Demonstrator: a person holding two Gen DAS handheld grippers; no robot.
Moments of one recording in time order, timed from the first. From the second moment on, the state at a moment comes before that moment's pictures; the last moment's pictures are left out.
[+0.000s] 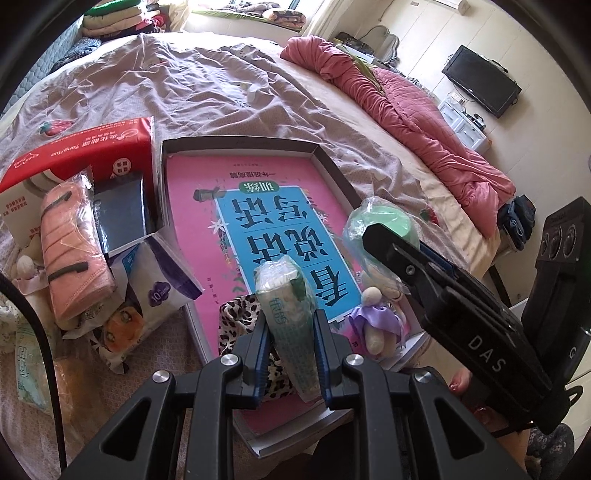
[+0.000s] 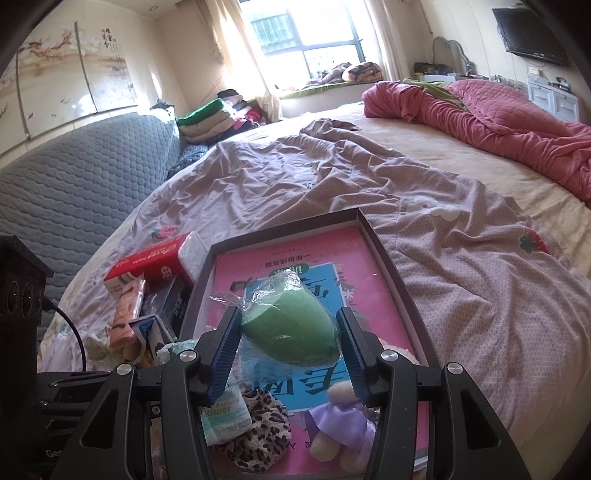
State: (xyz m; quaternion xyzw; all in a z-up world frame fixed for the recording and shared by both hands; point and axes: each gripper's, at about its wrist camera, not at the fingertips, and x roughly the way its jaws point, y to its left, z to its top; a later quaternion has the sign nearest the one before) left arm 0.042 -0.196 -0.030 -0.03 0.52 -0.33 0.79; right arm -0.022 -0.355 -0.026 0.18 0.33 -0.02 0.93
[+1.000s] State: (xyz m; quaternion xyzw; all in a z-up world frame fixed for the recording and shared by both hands) left arm 0.045 -0.191 -0.045 -0.02 0.54 -0.31 0.78; right arm 0.006 -0.346 -0.068 0.17 0.43 -0.02 0.88
